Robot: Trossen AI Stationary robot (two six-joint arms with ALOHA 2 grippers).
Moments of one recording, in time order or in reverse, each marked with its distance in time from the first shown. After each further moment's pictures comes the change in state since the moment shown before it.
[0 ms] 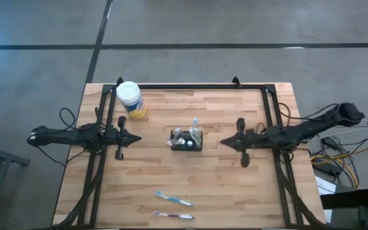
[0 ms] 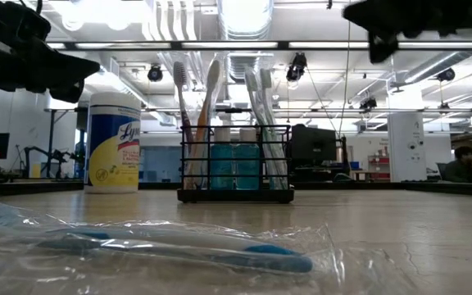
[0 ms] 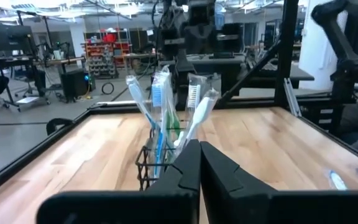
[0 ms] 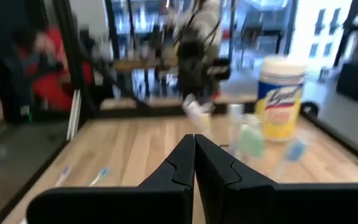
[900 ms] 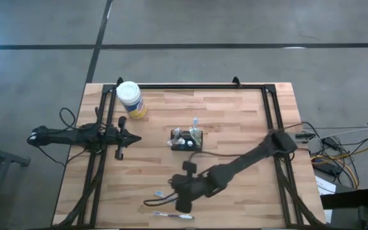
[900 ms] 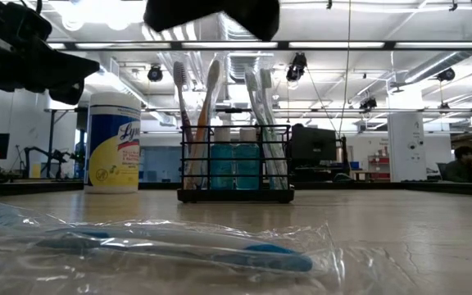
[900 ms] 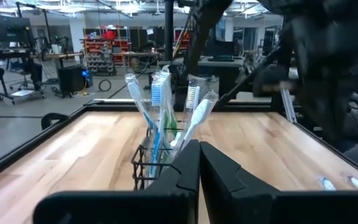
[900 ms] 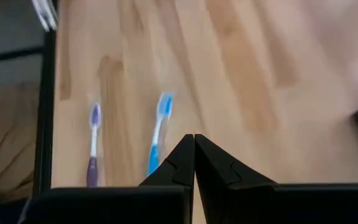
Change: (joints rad) left arm 0.000 -0.001 -0.002 -0.003 0.002 -0.051; right arm 0.195 1.256 1.459 -1.070 0.069 0.491
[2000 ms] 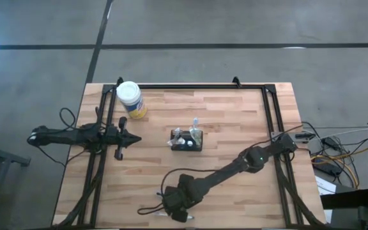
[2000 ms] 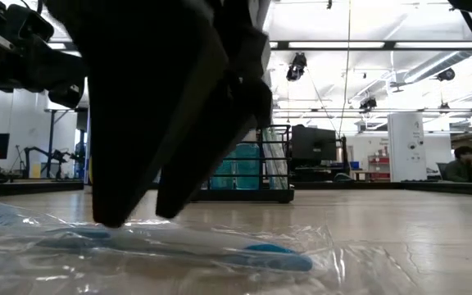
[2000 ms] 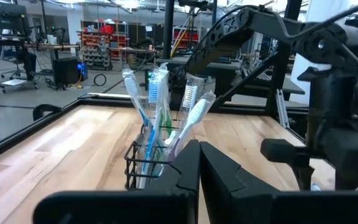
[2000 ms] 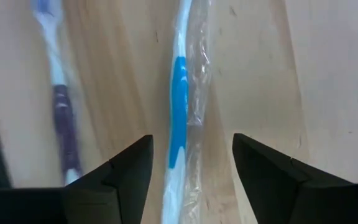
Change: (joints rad) left arm 0.000 0.002 -0.001 -0.003 0.009 -0.066; right arm -0.008 0.452 0.534 -0.466 -0.270 0.123
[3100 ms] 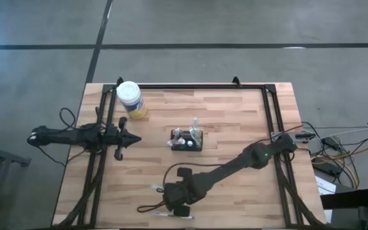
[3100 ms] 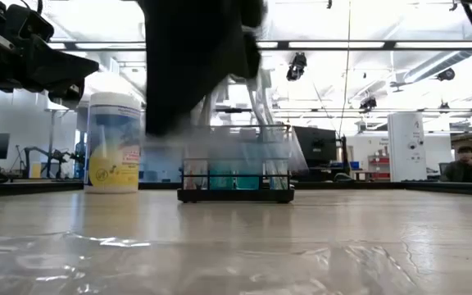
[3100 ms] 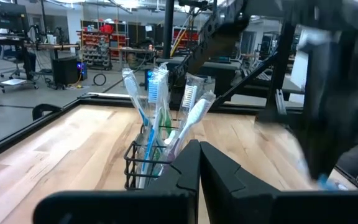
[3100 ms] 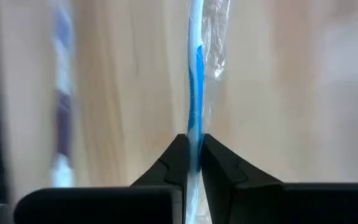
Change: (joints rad) left arm 0.000 0.000 0.000 -0.007 0.001 -0.002; right arm -0.009 -0.089 -0.001 -0.062 0.101 -0.161
